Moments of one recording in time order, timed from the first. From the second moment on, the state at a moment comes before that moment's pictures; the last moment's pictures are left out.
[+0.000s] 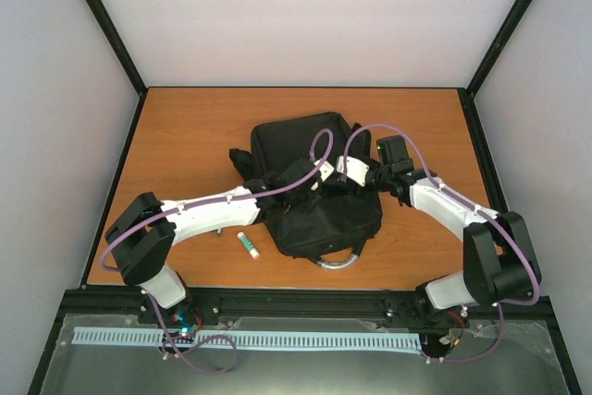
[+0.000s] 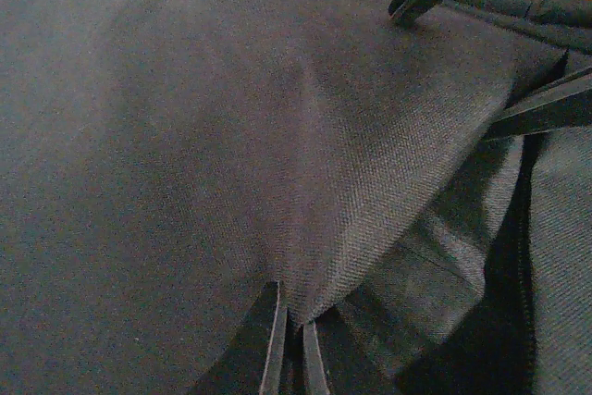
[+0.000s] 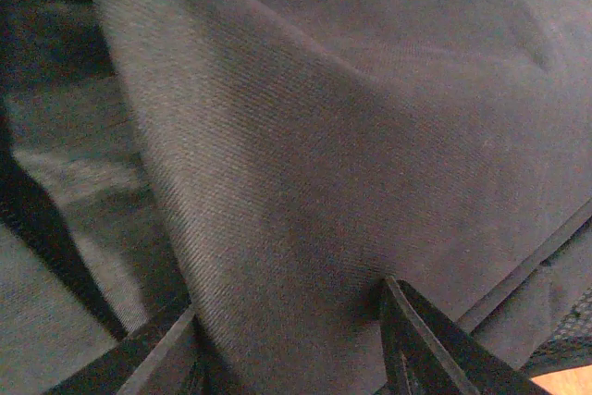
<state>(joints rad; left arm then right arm) -0.96 1.62 1.06 -0.23 -0.28 -0.05 0.34 1.41 0.82 -0.26 -0.43 -0.98</state>
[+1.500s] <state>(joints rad) -0.50 1.73 1.02 -0.15 0.17 -0.74 0.34 1.35 0.73 -0.39 -0.47 -0.87</state>
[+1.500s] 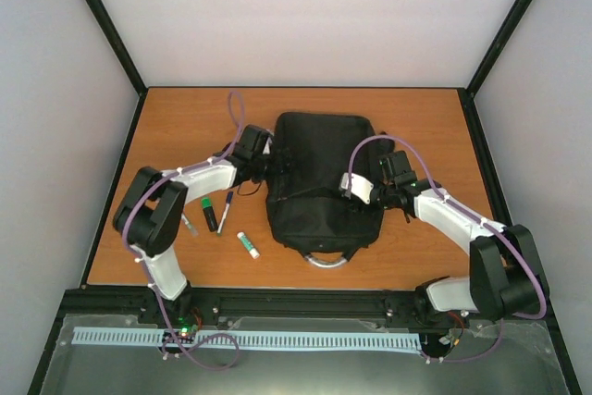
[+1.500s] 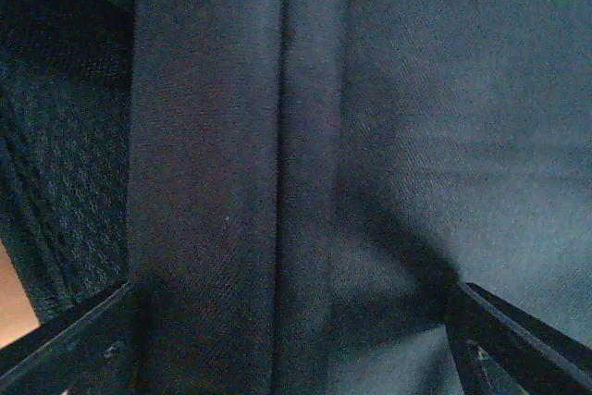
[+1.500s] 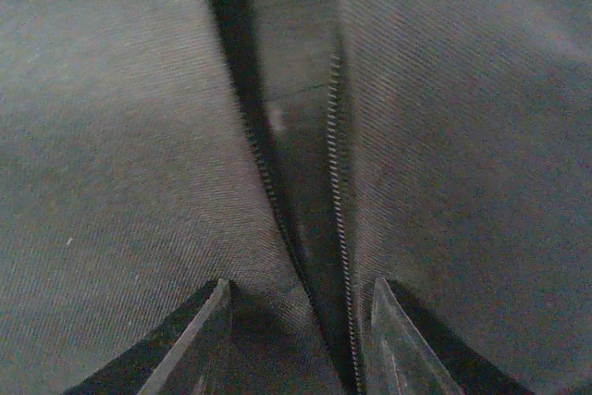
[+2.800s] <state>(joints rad) -0.61 1.37 0.98 -0.72 -0.15 -0.73 0.34 1.17 1.03 -0.60 -0.55 -0.47</state>
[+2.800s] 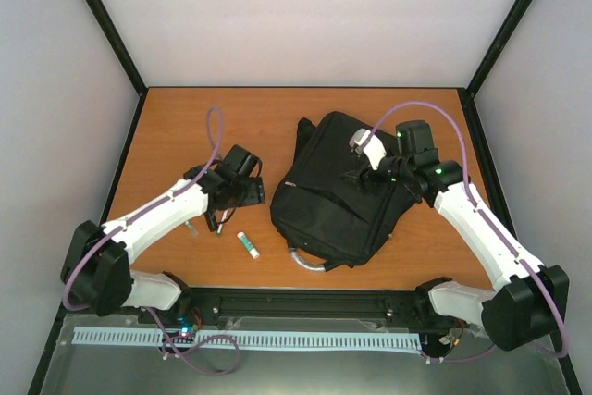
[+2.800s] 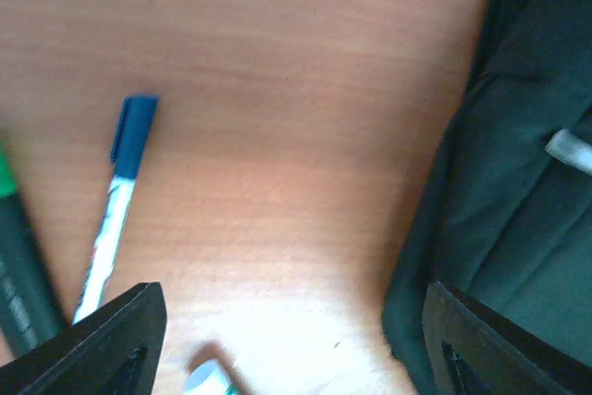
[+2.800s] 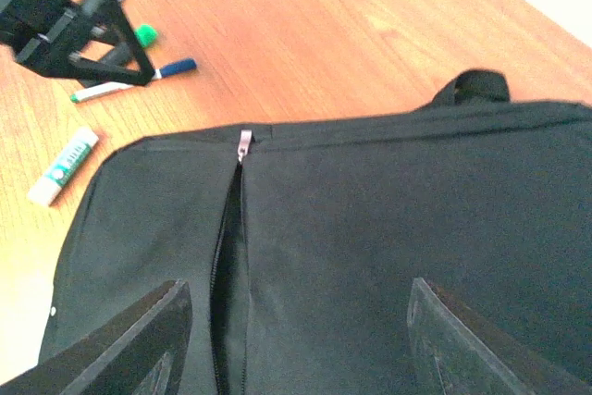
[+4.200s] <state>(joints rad) -0.68 1.37 0.67 -0.71 0.03 -0.90 0.34 1.14 0.89 -0.54 -0.51 -0.46</state>
